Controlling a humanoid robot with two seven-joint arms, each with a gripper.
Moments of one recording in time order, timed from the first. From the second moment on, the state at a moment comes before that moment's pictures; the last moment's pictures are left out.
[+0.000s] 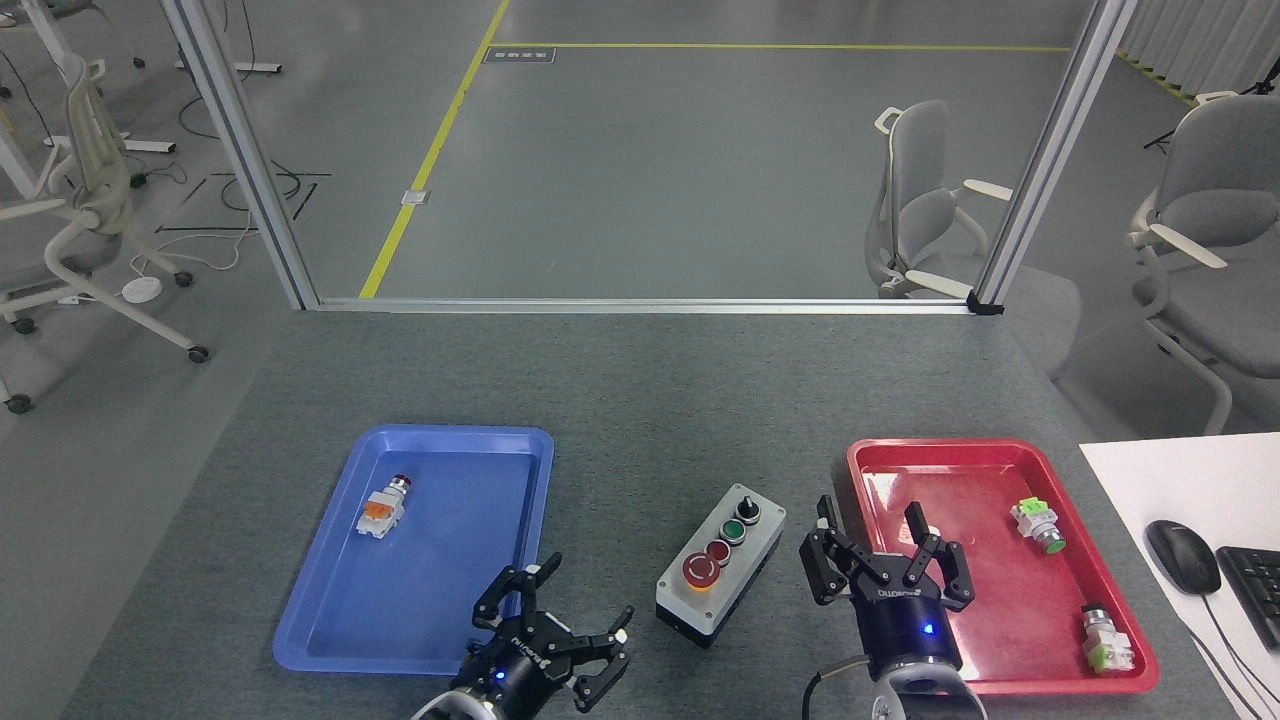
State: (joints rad) left arm -0.20 0.22 -0.62 -1.30 -1.37 -0.02 0.14; right arm -0.08 0.12 -0.07 -1.42 1.46 -0.10 -0.10
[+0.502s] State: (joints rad) left arm -0.18 0.23 0.00 -1.38 -1.22 -0.17 0.14; right arm -0.07 0.12 -0.05 -1.42 1.46 -0.23 -0.09
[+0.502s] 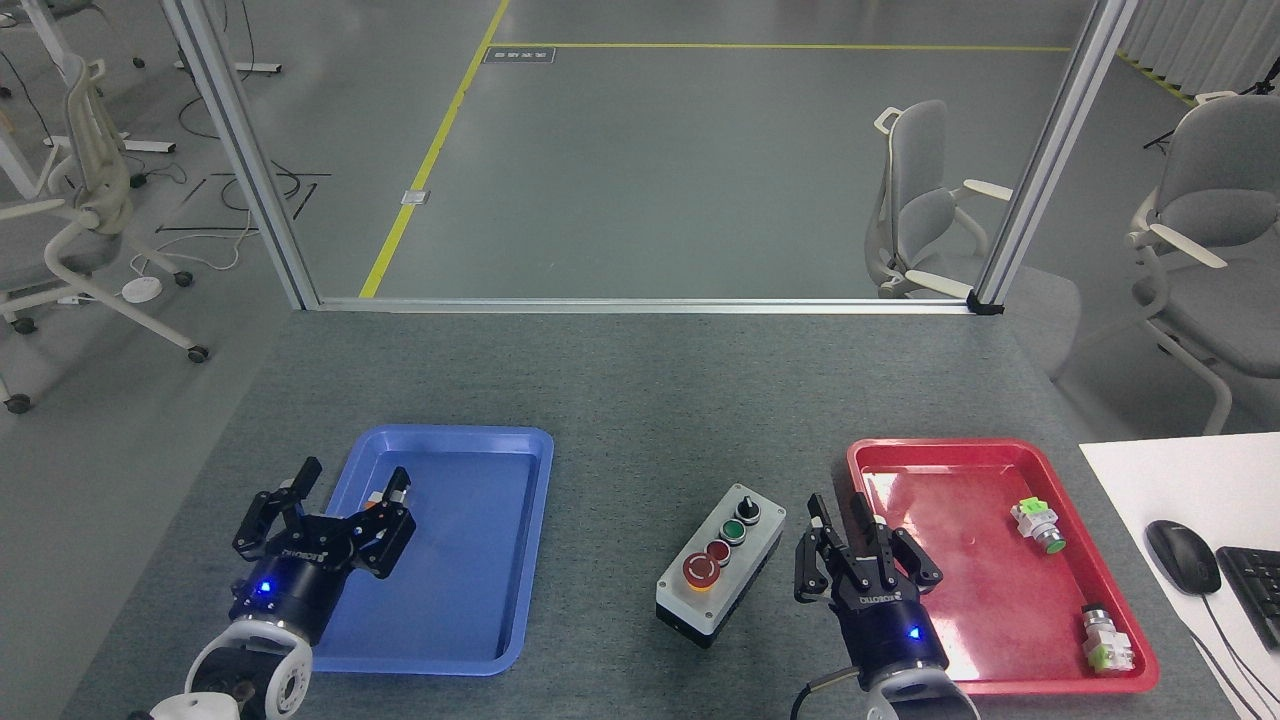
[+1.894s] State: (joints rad) left arm -0.22 0.21 0.04 -1.39 -1.18 -0.02 0.13; right arm -0.13 0.18 0.27 -1.14 1.50 -0.08 -0.13
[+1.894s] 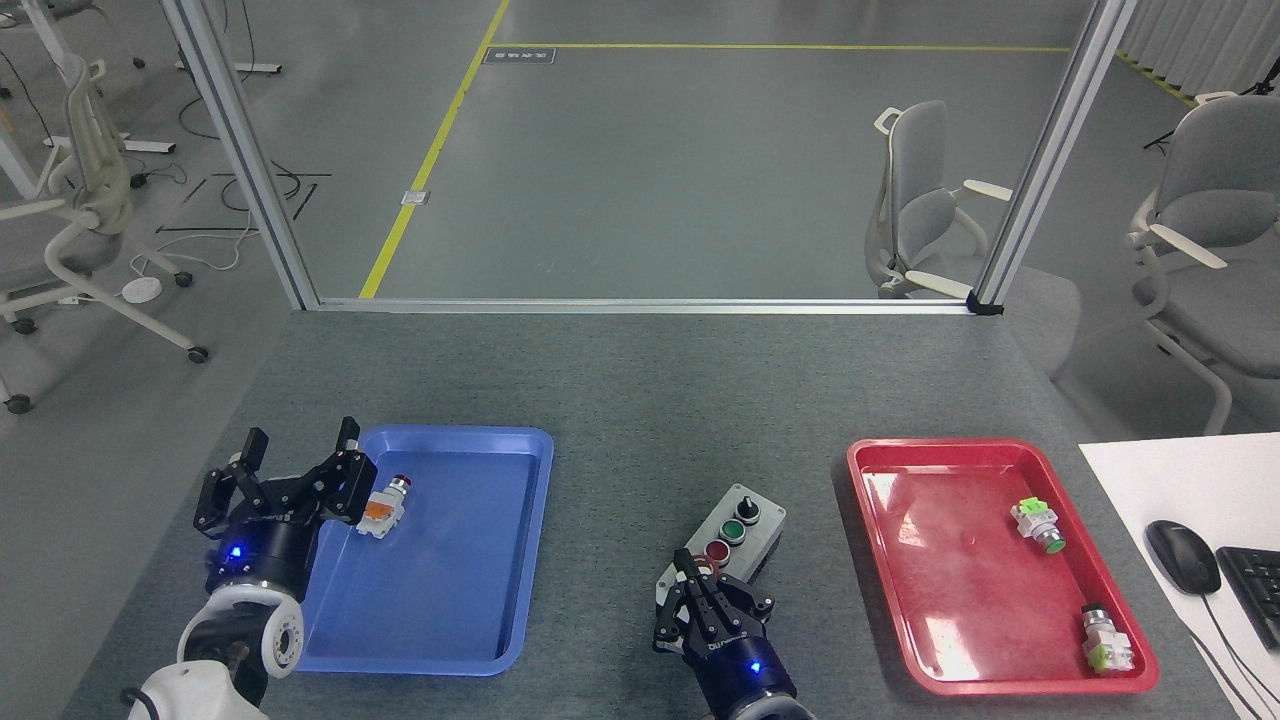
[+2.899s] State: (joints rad) left arm -0.15 0.13 -0.07 -1.35 -1.17 -0.02 0.13; right arm -0.14 0.19 0.21 -1.29 1.45 0.01 -0.20
